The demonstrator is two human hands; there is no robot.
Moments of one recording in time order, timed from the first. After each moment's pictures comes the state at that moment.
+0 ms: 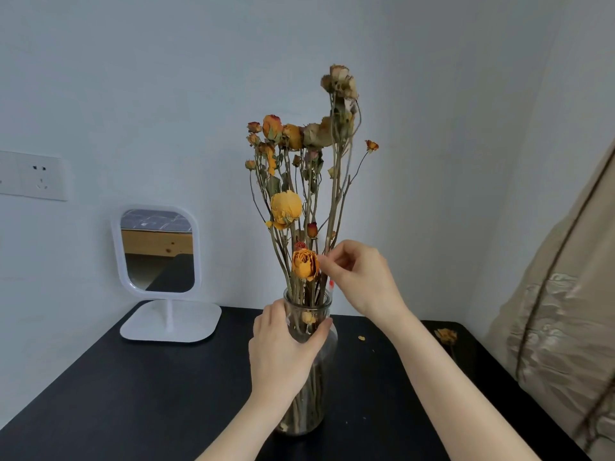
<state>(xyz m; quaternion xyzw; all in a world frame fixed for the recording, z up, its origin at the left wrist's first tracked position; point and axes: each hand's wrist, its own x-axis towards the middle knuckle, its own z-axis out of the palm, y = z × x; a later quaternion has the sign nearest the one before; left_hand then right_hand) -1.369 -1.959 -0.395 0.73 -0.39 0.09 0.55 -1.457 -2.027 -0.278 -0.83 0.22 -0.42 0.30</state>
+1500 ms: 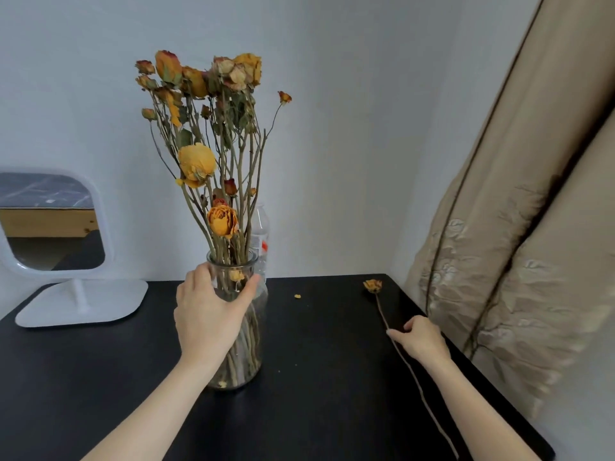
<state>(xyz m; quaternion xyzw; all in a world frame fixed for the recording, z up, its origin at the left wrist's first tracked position) -1.378 -1.961 -0.395 0.74 -0.37 0.09 0.56 -1.645 -2.136 -0.429 -0.68 0.68 -0.20 0.19</state>
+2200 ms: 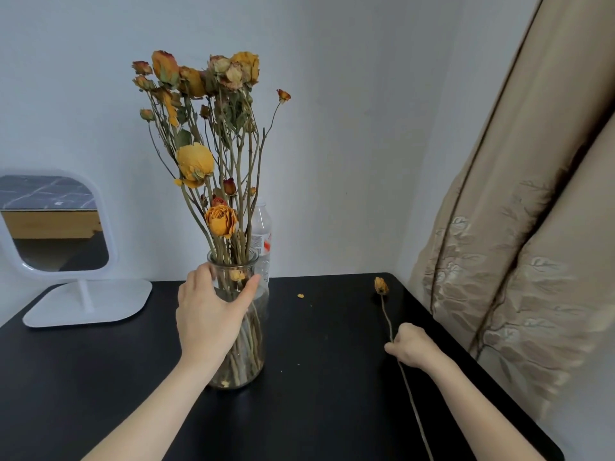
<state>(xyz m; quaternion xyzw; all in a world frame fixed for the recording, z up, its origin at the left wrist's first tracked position) -1.378 -1.963 -0.396 0.74 -0.36 0.09 0.56 -1.632 -2.133 -0.430 -0.74 0.64 -0.04 0.20</state>
